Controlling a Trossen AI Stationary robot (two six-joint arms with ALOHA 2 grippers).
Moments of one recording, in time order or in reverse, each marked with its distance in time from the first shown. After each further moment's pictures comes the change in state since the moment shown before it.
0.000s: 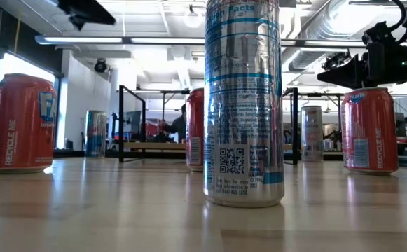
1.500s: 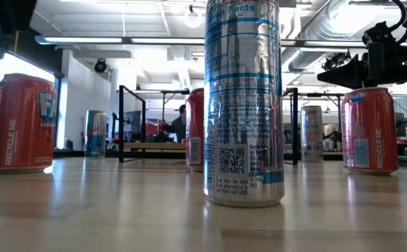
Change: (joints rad) left arm -0.705 0.829 0.548 -0.928 0.014 -1.615; right arm 0.000 0.000 0.000 0.000 0.000 0.000
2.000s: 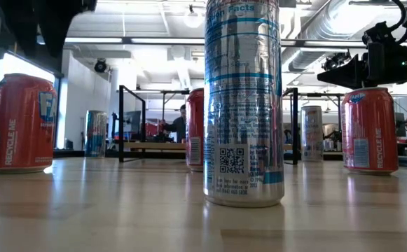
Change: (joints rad) left arm 0.107 -0.039 -0.109 0.075 -0.063 0.020; right arm 0.000 0.000 0.000 0.000 0.000 0.000
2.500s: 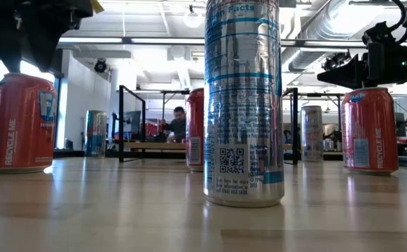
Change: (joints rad) left arm 0.012 -0.128 -0.183 0.119 0.037 -0.096; right arm 0.000 0.000 0.000 0.000 0.000 0.000
